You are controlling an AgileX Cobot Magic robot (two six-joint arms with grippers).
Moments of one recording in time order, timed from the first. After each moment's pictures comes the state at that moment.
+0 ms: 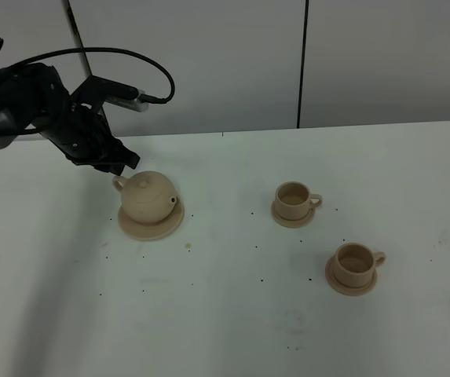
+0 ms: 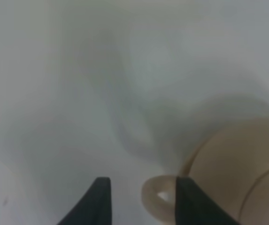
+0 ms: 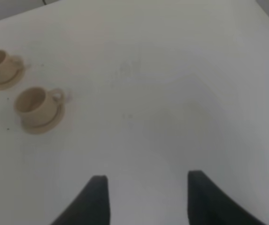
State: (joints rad) left arm -0.09 2.34 -2.00 -0.08 0.83 0.41; right arm -0.04 -0.01 -0.49 0.04 1.07 0.15
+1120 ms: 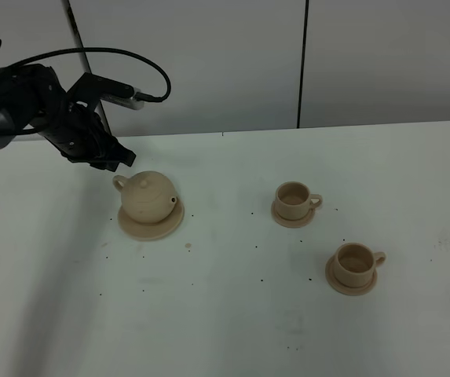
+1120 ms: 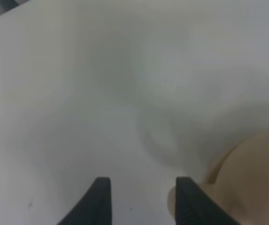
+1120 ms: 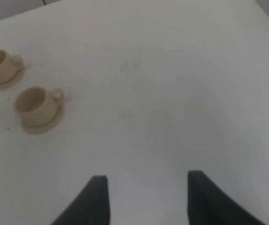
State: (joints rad) left arm -0.09 2.35 -2.00 -0.04 0.79 0.39; right arm -0.04 -0.01 -0.49 0.04 1.07 0.15
